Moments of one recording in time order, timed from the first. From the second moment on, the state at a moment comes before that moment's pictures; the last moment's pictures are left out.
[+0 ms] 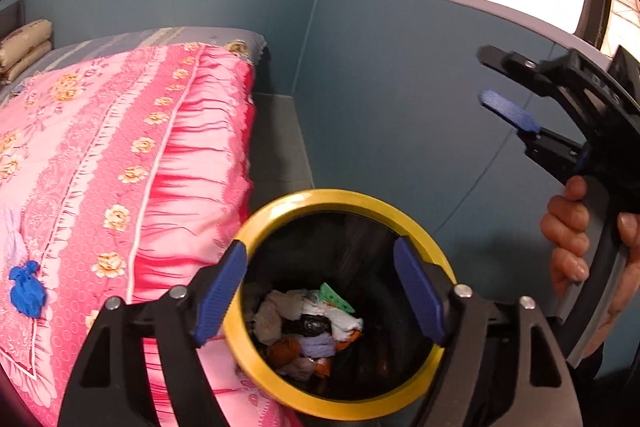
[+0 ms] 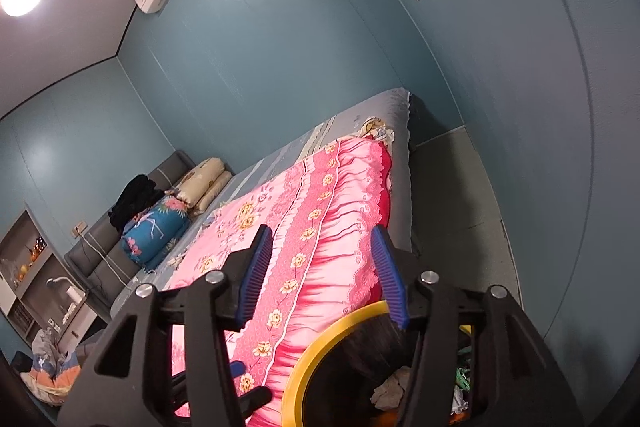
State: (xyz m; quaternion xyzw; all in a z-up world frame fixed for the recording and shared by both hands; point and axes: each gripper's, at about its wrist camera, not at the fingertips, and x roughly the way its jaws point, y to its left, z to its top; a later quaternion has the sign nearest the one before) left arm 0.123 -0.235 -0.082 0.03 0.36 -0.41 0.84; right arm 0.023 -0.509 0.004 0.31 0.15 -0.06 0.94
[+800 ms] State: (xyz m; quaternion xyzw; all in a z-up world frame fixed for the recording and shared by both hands) left arm 0.223 -0.068 -0.089 -0.03 0.36 -0.20 0.91; right arm 0.089 -0.422 0.009 0.23 0.17 0.10 0.95
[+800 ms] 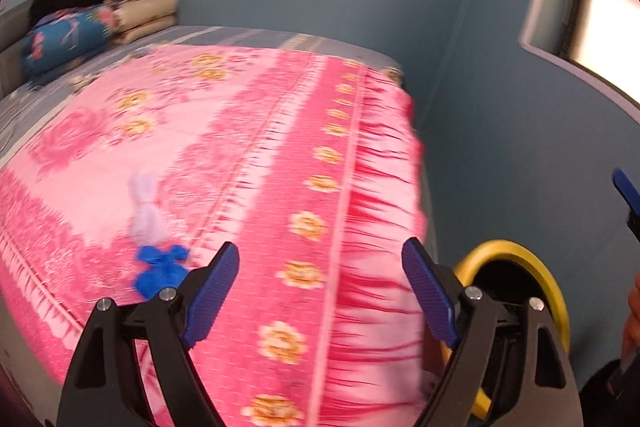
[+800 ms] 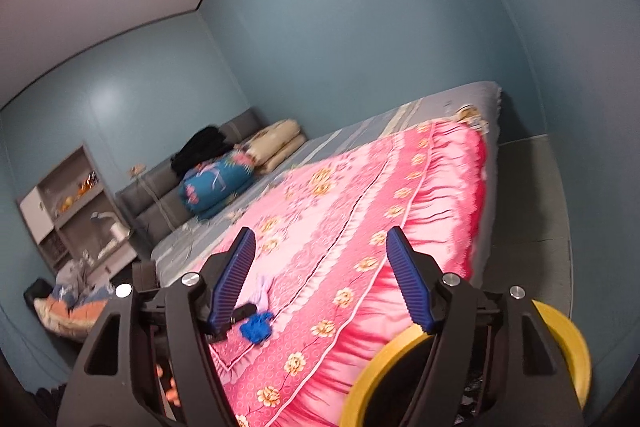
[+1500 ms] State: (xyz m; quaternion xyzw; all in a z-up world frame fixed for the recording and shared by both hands) left arm 0.351 0.099 -0.155 -0.08 0.41 -0.05 0.91; right arm 0.233 -0.210 -0.093 0.14 0.35 0.23 0.90
